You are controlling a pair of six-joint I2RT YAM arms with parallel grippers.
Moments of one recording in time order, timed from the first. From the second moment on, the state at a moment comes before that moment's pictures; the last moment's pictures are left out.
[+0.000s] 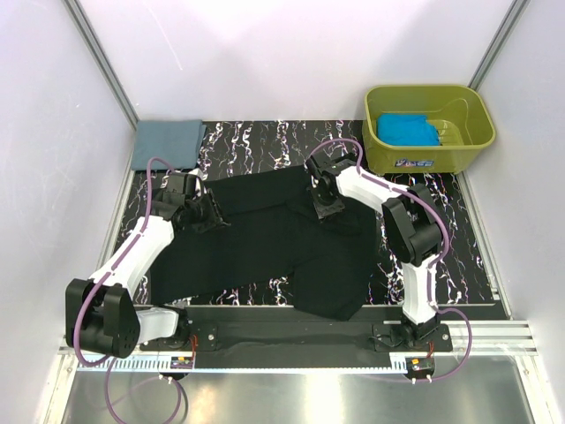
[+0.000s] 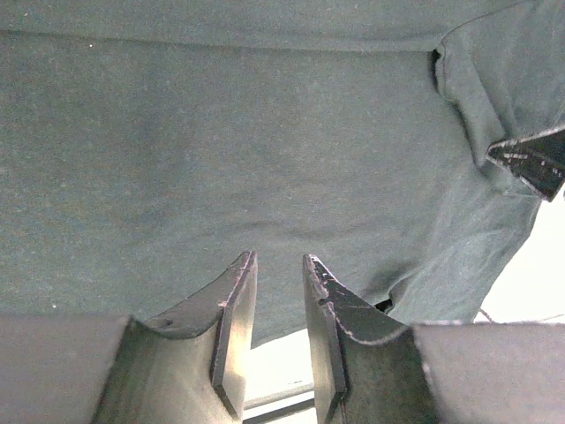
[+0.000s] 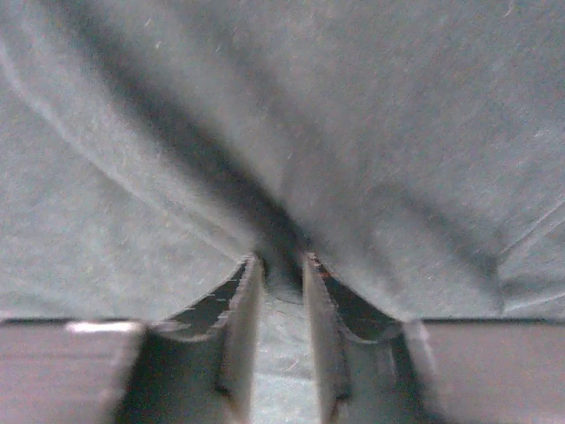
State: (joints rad) left arm -0.19 1.24 0.87 -0.56 0.23 -0.58; right arm 0.54 2.03 1.51 -0.74 0.05 0.21
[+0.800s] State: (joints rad) left arm -0.19 1.29 0.88 -0.58 0.25 -0.55; right arm 0.45 2.22 1.82 -0.75 0.22 0.14
